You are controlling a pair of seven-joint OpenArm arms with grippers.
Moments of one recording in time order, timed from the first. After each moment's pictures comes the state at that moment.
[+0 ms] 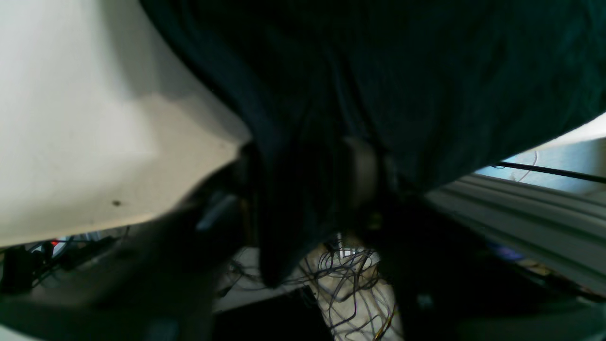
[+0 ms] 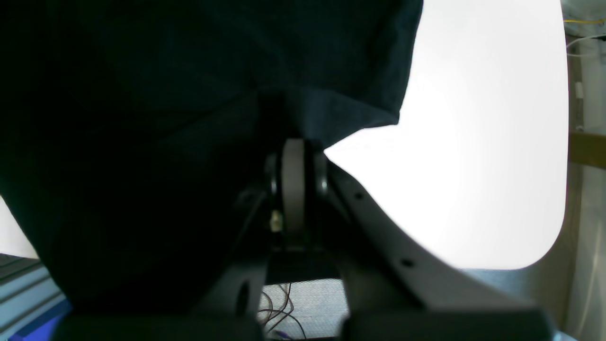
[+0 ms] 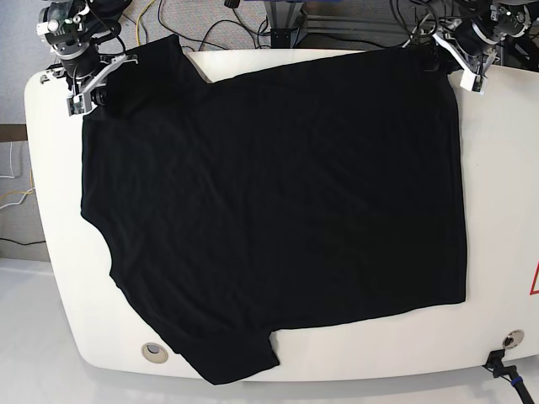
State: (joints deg) left arm 37.0 -10.7 -35.0 100.7 -32.6 -41.8 49.5; right arm -36.0 11.7 32.6 111.1 15.7 27.5 -38.5
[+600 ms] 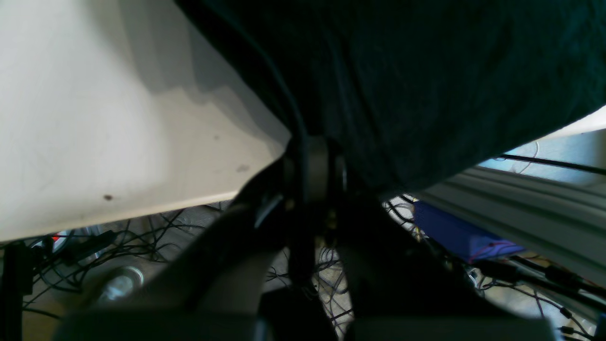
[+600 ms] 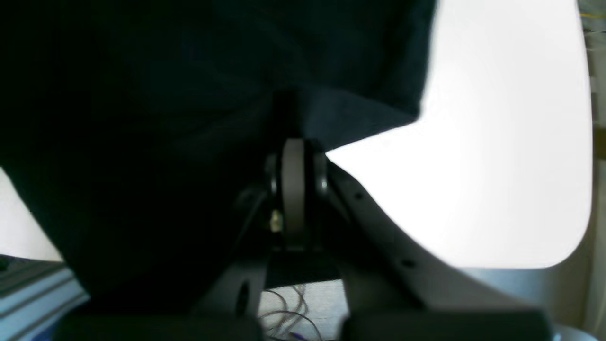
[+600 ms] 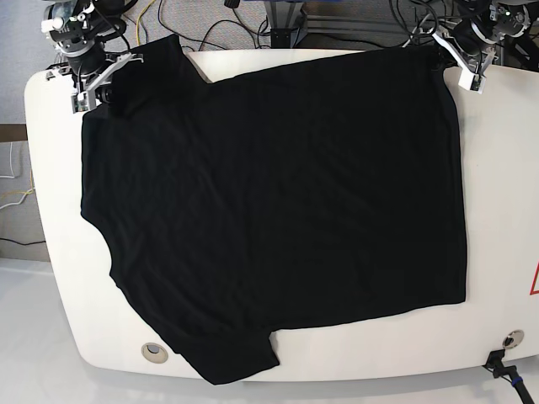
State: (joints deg) left arm 37.0 -10.8 -34.9 100.8 -32.4 -41.8 50.4; right arm -35.8 9.7 32.7 111.2 16.0 27.5 -38.5
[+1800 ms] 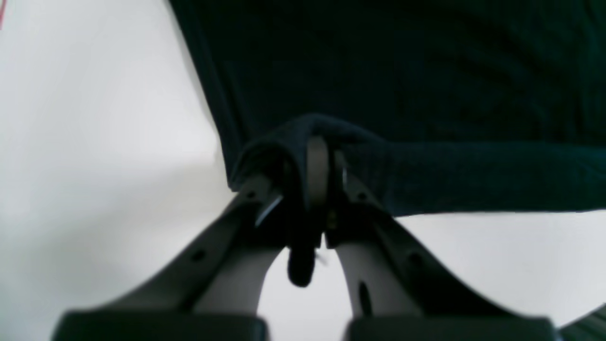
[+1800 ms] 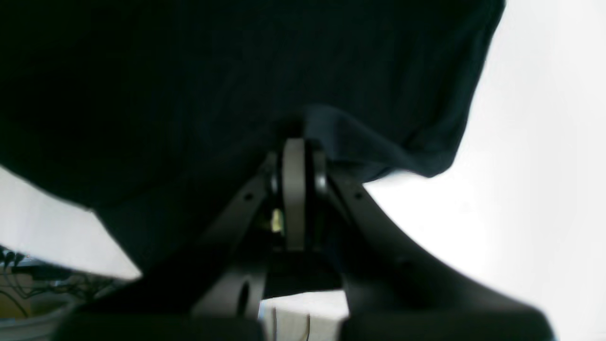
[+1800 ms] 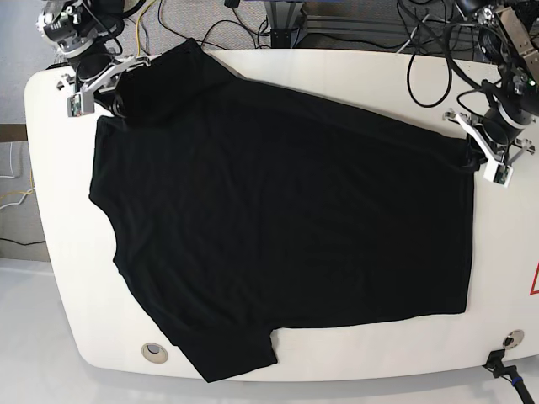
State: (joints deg) left arm 13.3 -14.8 -36.1 108.5 -27.4 -41.9 60.6; right arm -35.1 7.3 36.2 112.8 33.1 37.8 -38.8
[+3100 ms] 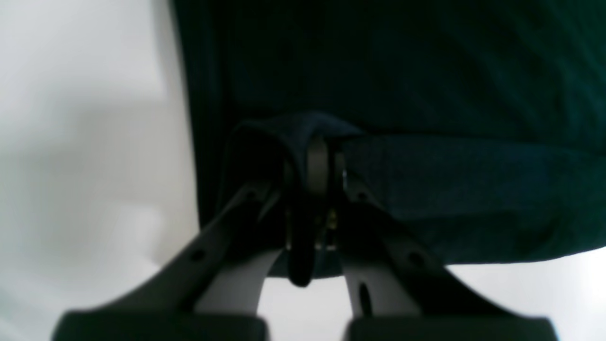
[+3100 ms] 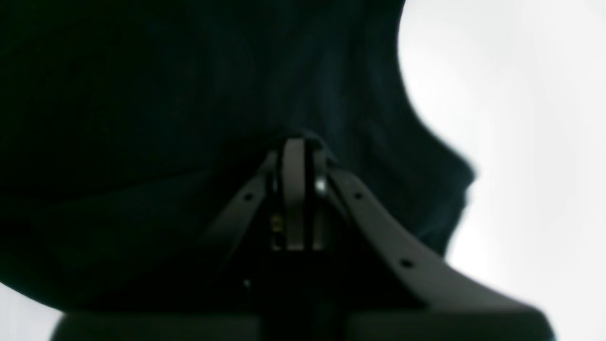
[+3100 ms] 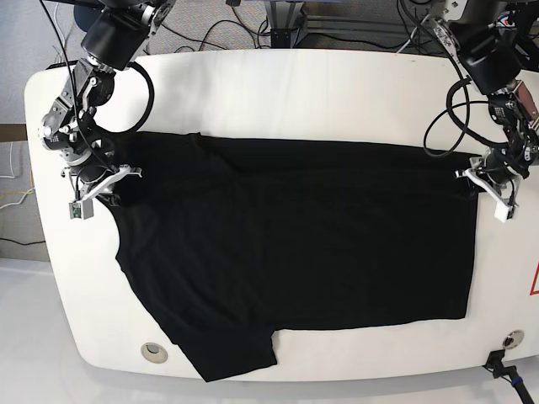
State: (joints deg) left arm -10.7 -18.2 -36.5 69.9 -26.1 -39.3 61.2; right arm 4.7 7.7 36.2 83.9 20.0 37.6 -48.7
